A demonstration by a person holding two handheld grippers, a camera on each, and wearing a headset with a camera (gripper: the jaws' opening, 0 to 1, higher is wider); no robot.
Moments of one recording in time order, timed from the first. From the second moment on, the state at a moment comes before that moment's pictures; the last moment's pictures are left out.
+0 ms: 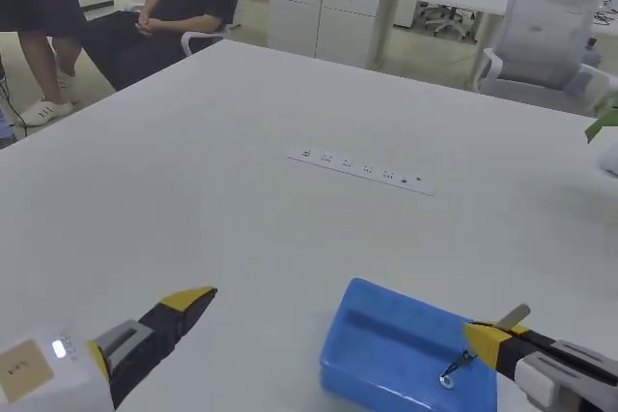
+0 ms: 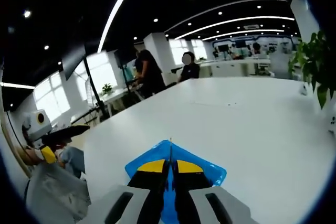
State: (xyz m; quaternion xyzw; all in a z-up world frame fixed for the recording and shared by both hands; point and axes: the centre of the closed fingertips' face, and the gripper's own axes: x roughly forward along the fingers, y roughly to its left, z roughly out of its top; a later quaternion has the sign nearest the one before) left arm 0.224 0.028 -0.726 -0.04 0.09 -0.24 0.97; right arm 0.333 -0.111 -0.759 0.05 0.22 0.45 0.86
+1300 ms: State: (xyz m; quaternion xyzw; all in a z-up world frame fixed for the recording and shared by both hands) left arm 0.221 0.022 -0.738 -0.01 0.12 -0.25 0.96; right arm 0.243 -0.081 -0.813 -0.04 0.25 0.51 0.82
